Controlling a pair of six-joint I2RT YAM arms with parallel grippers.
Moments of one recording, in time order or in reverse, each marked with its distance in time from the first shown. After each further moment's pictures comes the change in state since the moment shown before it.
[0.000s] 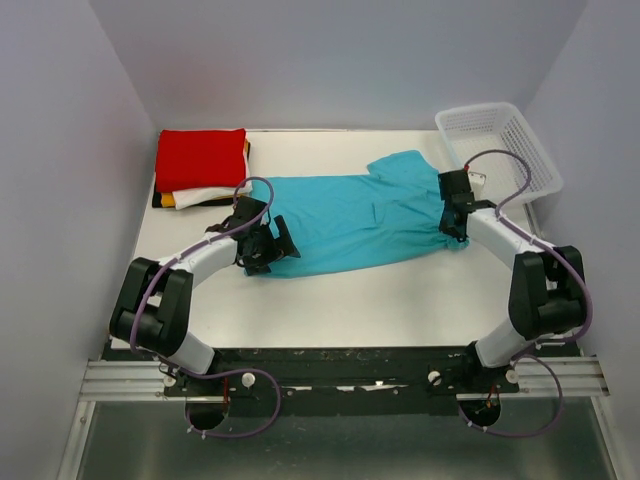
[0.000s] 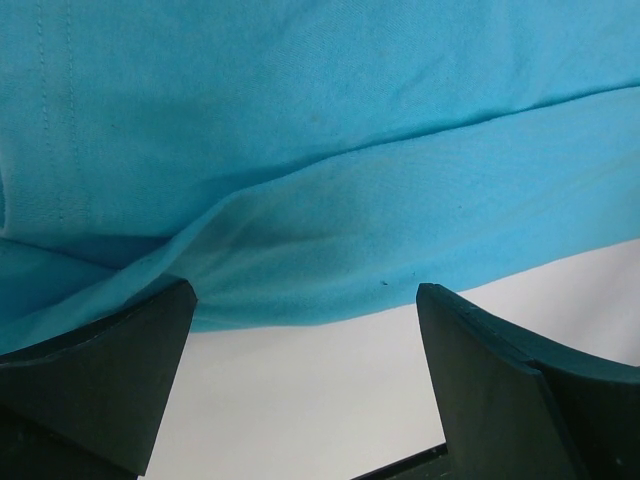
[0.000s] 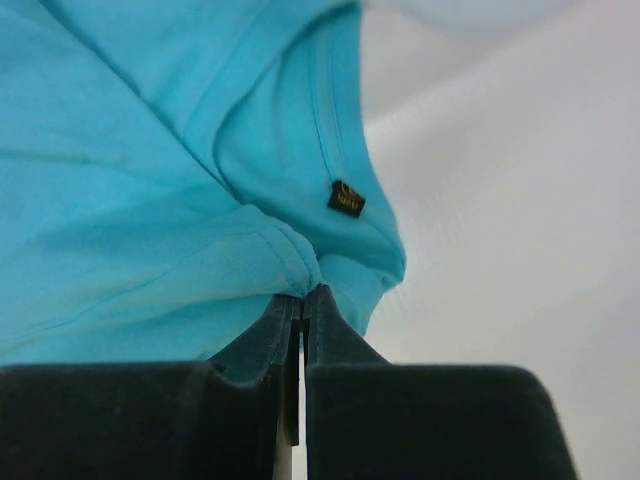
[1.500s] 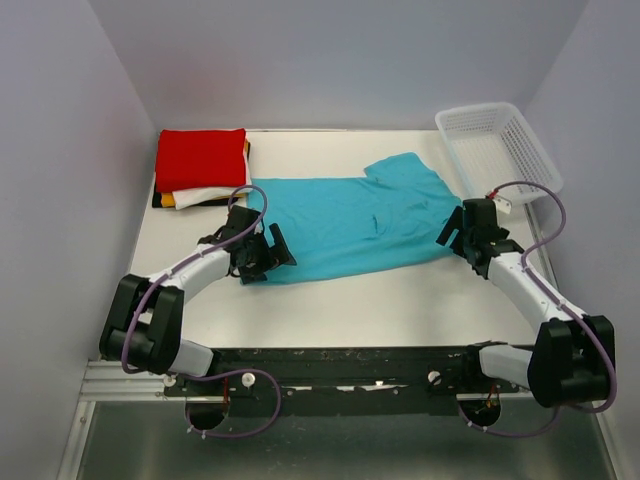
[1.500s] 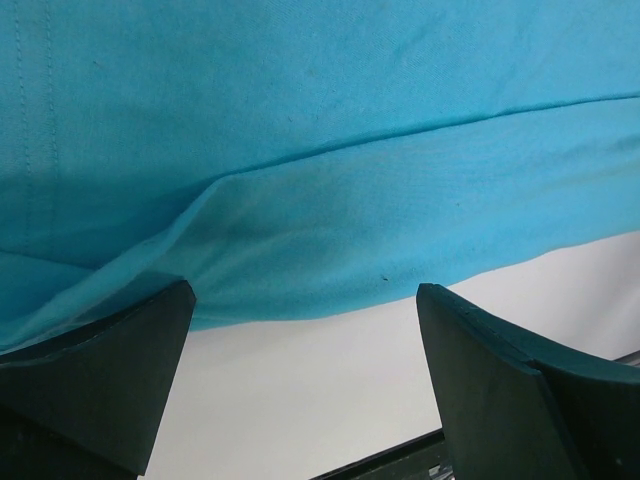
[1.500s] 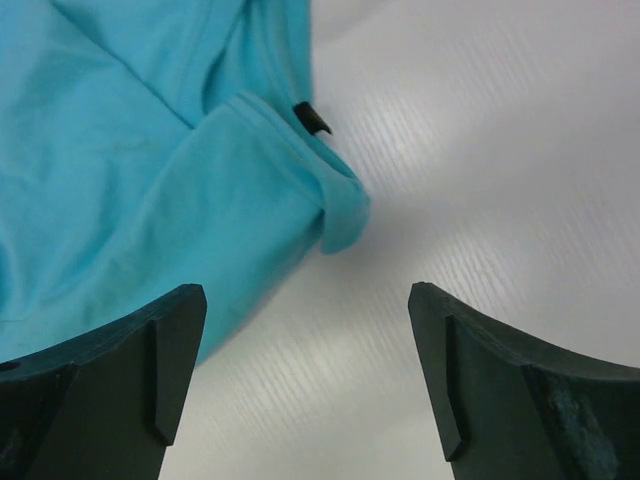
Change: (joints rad) left arm 0.013 -0.102 -0.097 0.009 0.024 0.007; right arm -0.072 -0.375 -0.259 0.122 -0.159 -0.002
